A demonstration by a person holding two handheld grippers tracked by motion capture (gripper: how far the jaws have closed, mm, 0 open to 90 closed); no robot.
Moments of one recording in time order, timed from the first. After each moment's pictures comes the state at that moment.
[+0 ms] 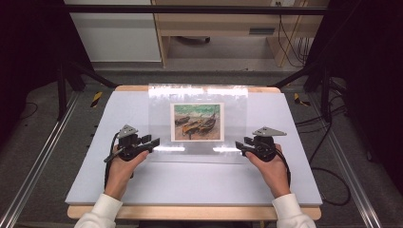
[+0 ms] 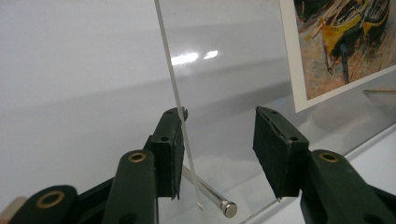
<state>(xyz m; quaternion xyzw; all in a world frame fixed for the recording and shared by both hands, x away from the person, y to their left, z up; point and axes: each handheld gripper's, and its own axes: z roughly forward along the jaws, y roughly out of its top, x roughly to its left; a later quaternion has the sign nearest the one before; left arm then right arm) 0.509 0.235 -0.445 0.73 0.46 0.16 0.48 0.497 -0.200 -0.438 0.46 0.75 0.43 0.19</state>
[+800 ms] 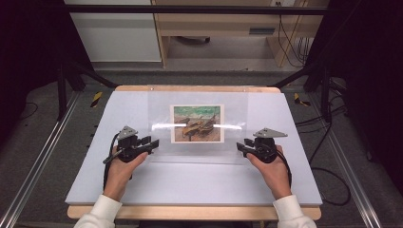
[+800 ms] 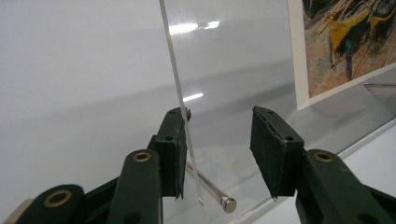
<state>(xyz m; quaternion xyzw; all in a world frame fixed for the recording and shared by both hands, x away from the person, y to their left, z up) 0.504 0.235 -0.444 0.74 0.46 0.16 0.47 0.493 -0.202 -0.438 0.46 0.75 0.43 0.19</state>
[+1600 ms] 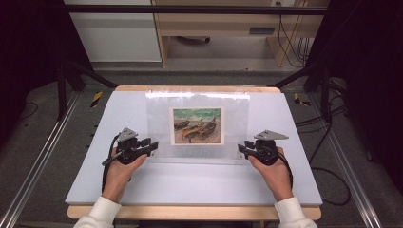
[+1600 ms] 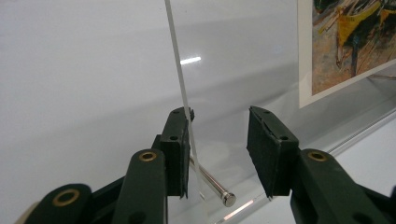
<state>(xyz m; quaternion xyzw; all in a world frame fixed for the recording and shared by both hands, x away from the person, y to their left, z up) 0.498 0.236 -0.444 0.74 0.45 0.17 0.46 0.487 -0.204 -0.439 0.46 0.76 0.43 0.19</state>
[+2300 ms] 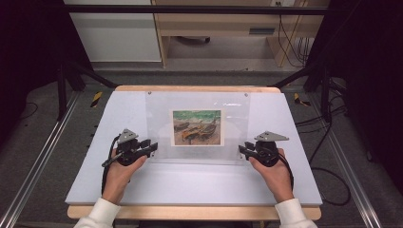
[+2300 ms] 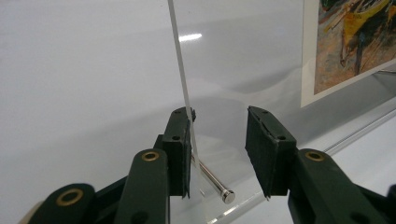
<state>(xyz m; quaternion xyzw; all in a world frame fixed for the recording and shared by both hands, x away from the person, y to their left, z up) 0.494 0.235 -0.444 0.75 0.45 0.18 0.45 0.483 -0.205 -0.439 0.46 0.76 0.42 0.19</state>
